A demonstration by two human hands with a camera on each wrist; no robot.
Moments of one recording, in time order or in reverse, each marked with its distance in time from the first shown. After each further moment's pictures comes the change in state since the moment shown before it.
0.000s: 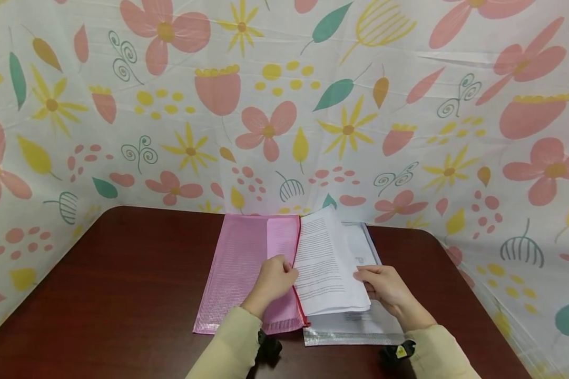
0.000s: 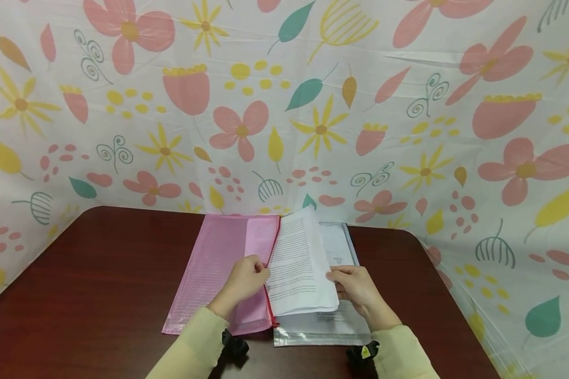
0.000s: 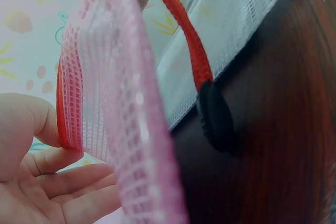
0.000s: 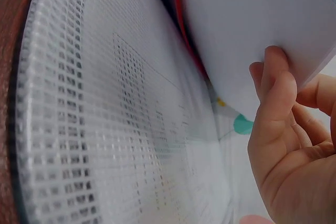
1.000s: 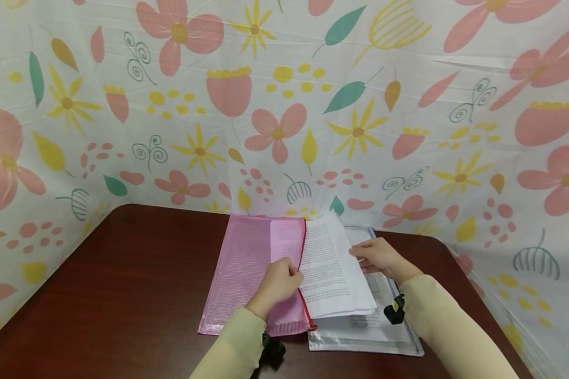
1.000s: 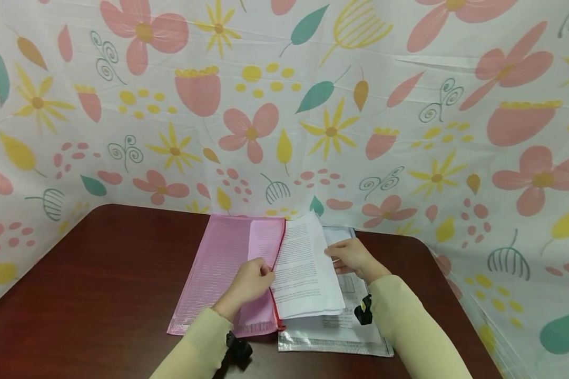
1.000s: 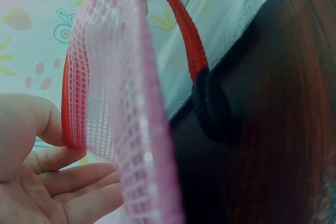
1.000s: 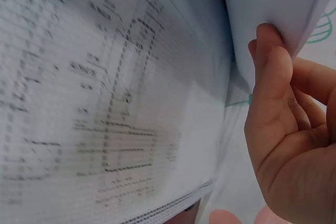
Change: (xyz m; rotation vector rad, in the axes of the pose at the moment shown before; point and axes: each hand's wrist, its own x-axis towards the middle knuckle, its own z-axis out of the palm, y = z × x) left_hand 0.002 -0.006 0.001 0.028 -0.008 0.015; right_hand 0.077 -0.035 -0.008 -0.389 -0.020 0.083
